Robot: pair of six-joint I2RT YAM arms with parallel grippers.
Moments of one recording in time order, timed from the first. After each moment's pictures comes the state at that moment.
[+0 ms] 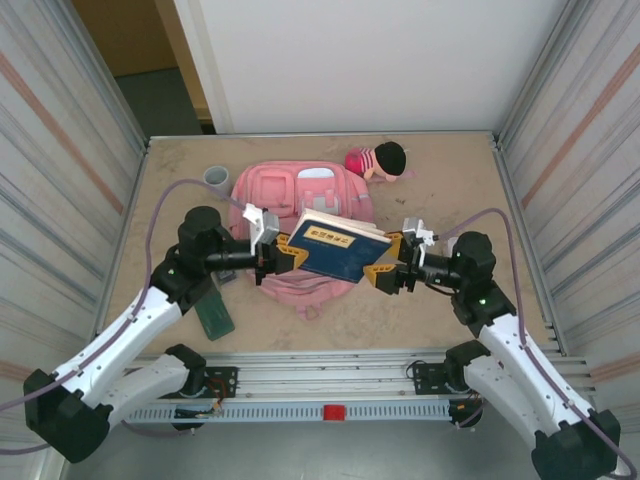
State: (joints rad) left arm -0.56 0.94 0.77 0.03 0.91 -0.08; right arm 0.39 0.71 0.49 0.21 -0.91 0.29
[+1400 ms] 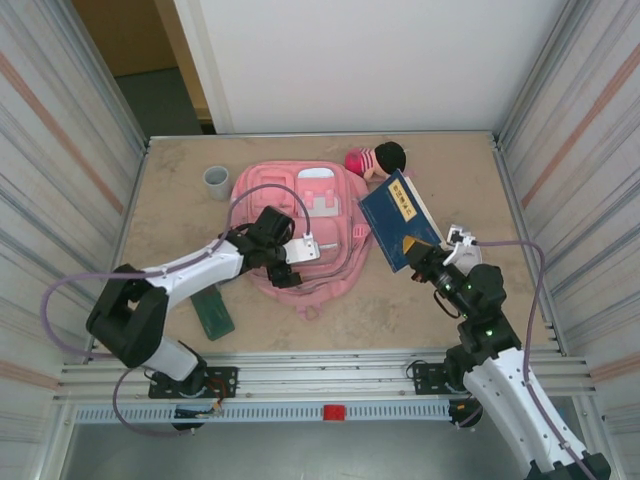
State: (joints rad) left arm -0.64 1.55 0.94 -0.42 0.07 0.77; right arm 0.31 0.38 0.30 0.06 -0.26 0.68
